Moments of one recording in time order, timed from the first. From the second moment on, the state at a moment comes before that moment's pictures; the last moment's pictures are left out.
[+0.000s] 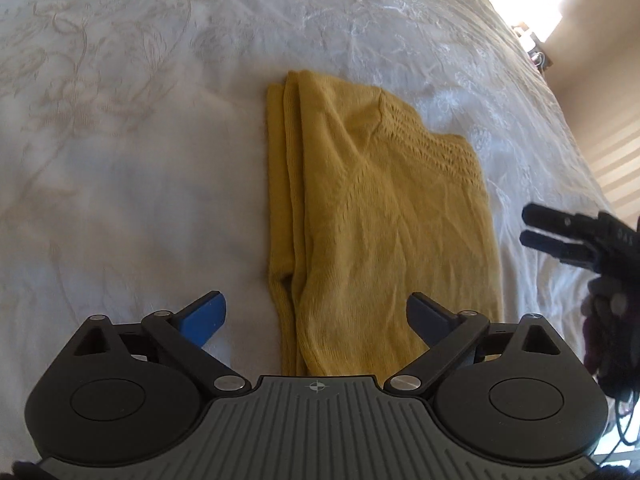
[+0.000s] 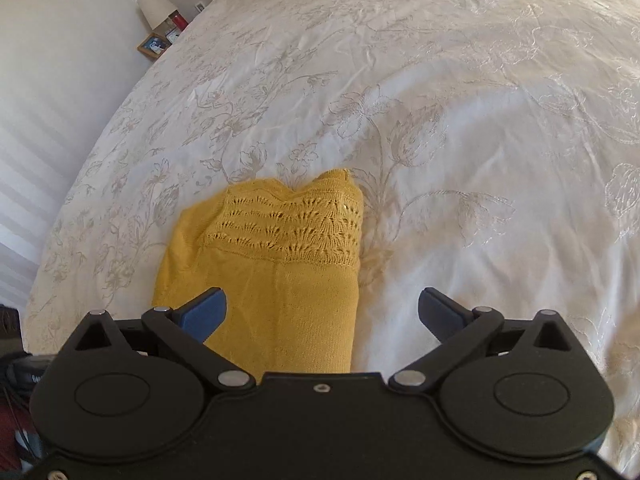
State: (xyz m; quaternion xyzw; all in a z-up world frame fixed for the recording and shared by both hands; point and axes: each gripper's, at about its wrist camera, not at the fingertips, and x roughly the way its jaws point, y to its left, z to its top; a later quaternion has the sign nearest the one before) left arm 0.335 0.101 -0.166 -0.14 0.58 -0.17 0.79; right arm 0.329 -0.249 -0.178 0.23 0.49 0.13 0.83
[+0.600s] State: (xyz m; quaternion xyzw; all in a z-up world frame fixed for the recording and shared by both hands) left arm 0.354 0.070 -0.194 -0.14 0.58 -0.20 0.78; right arm 0.397 -0.236 -0.236 0.33 0.51 0.22 0.76
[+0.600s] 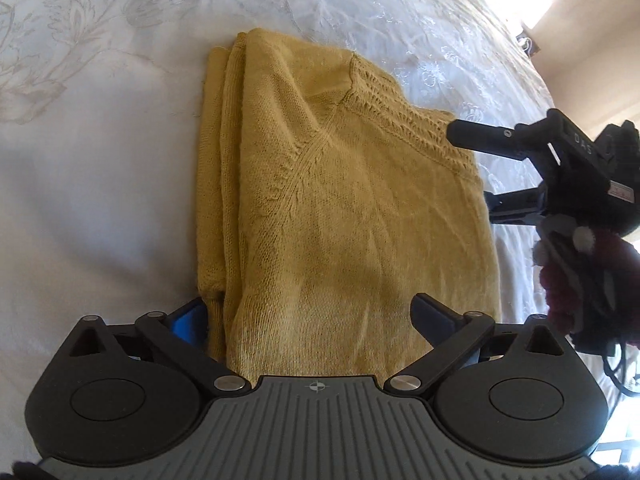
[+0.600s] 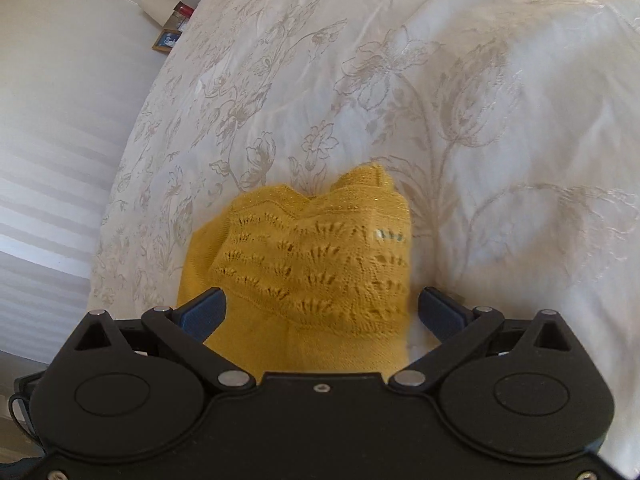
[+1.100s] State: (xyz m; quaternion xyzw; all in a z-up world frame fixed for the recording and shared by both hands) left arm 0.349 0.075 -0.189 -0.19 0.59 -0.20 0.76; right arm 0.393 -0.228 -0.234 0.32 0.54 0.24 0.75
